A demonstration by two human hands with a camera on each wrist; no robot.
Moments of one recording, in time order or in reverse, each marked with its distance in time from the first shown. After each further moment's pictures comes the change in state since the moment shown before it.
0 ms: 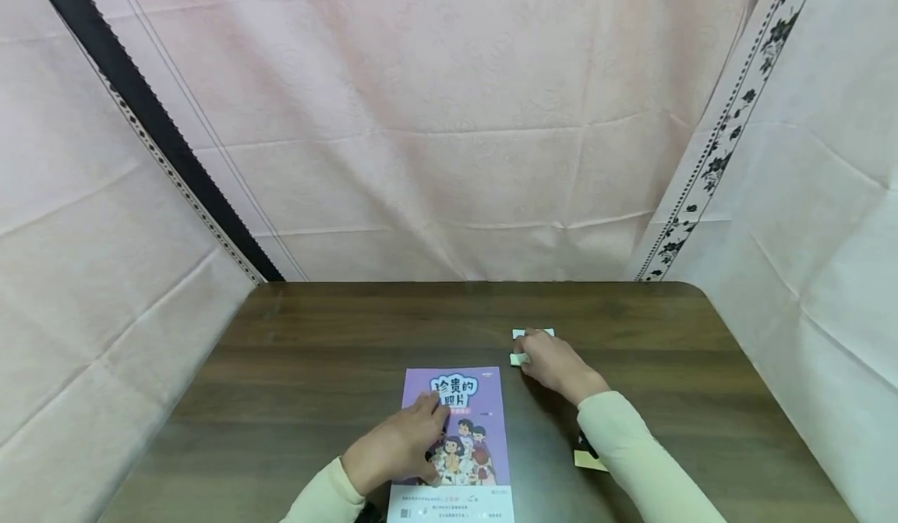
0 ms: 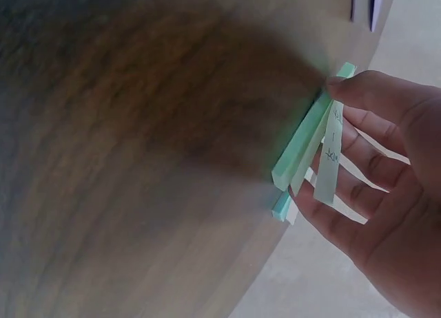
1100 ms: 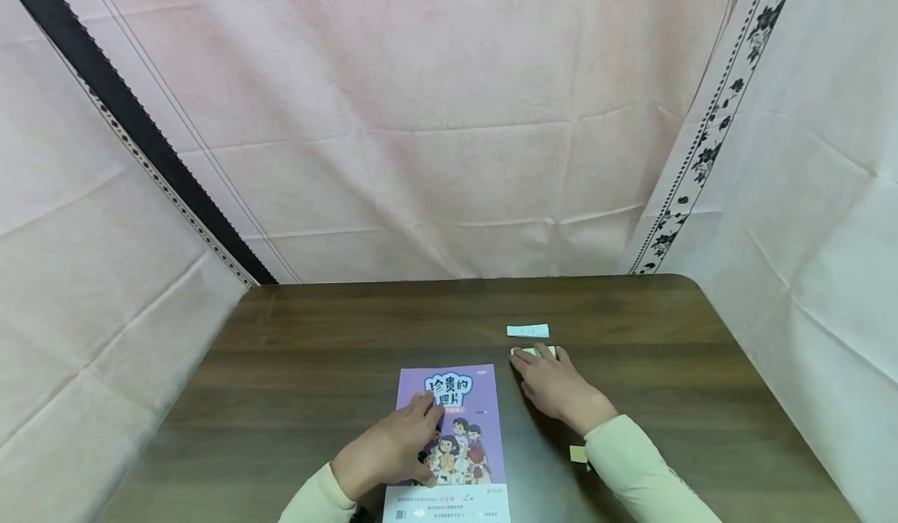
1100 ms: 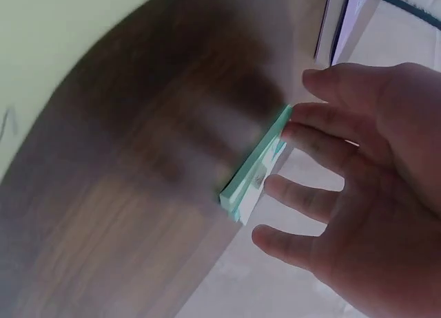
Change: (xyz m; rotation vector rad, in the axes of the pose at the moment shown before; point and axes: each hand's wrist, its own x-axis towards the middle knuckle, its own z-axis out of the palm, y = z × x) left_hand -0.001 -0.002 0.001 -0.046 -0.041 0.003; right_hand -0.046 -0.032 -0.010 -0.110 -0.147 0.019
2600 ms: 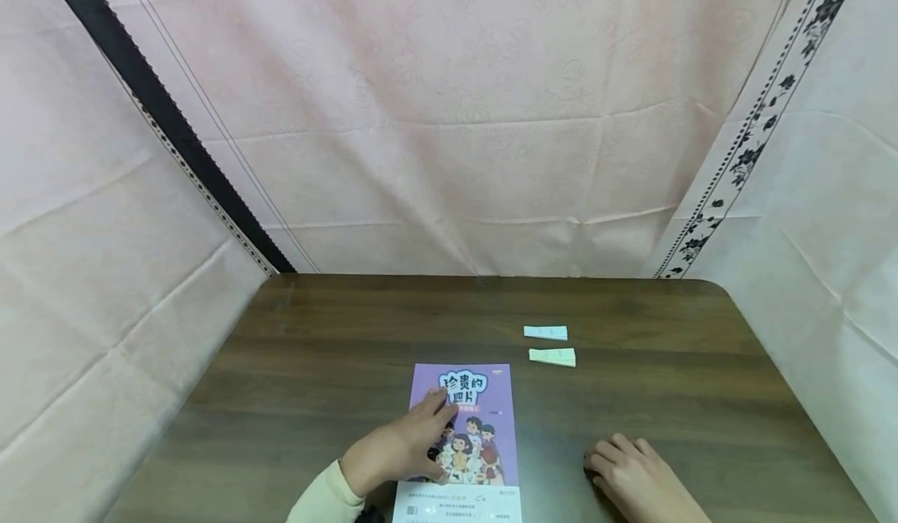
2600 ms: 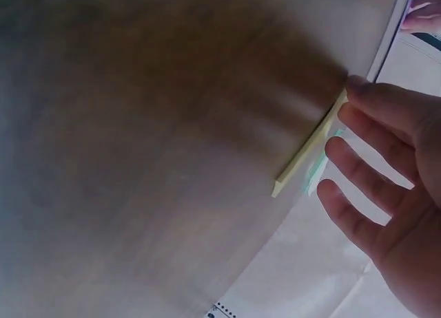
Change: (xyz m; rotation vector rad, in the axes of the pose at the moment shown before) left_hand 0.000 -0.005 0.002 -0.199 -0.020 -0.051; right_hand -0.116 0.032 0.053 -0.136 0.469 -0.379
